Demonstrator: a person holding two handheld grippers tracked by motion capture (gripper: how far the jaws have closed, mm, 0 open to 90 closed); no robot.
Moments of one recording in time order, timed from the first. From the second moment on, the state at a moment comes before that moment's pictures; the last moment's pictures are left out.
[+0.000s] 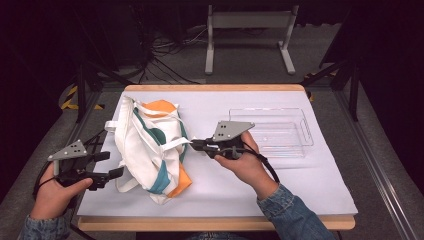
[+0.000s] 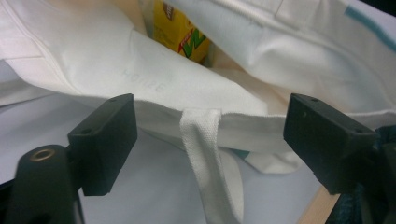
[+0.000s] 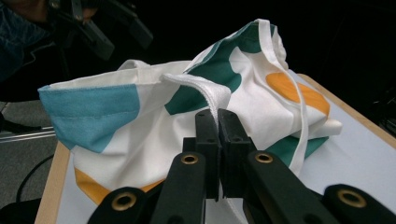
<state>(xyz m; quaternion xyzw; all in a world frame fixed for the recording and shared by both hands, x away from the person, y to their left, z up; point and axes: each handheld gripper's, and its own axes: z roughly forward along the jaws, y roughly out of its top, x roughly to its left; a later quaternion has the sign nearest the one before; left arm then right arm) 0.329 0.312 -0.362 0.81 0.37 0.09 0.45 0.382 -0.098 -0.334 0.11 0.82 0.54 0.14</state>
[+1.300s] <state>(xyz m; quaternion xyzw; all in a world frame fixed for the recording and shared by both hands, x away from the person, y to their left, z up) 0.331 0.315 -0.338 0.79 0.31 0.13 0.52 0.360 -0.164 -0.300 0.15 0.79 0.56 0.19</state>
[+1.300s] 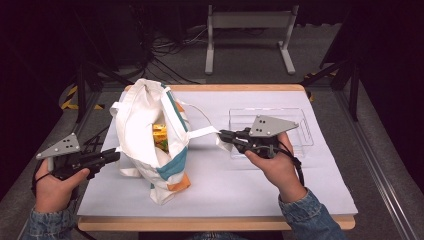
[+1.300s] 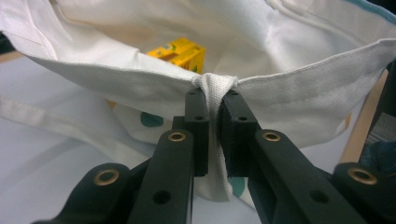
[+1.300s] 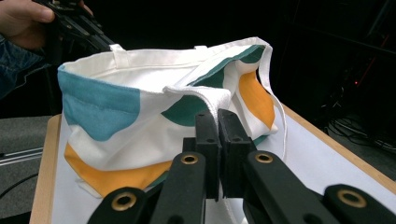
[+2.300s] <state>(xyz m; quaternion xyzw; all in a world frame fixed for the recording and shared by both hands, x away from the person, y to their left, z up) 0.337 0.317 -0.332 0.78 0.29 0.13 0.53 0.335 -0.205 -0.326 0.20 0.81 0.52 0.18</state>
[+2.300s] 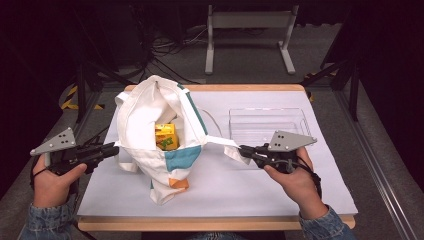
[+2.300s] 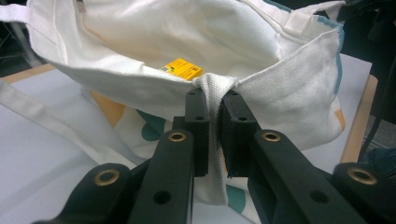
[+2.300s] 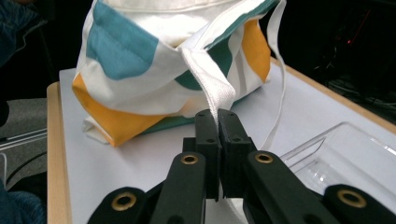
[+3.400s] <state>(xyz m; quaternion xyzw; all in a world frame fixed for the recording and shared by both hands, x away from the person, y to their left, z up) 0.339 0.309 -0.337 0.81 0.28 0.11 0.51 0.351 -0.192 -0.408 0.24 0.86 0.44 0.09</state>
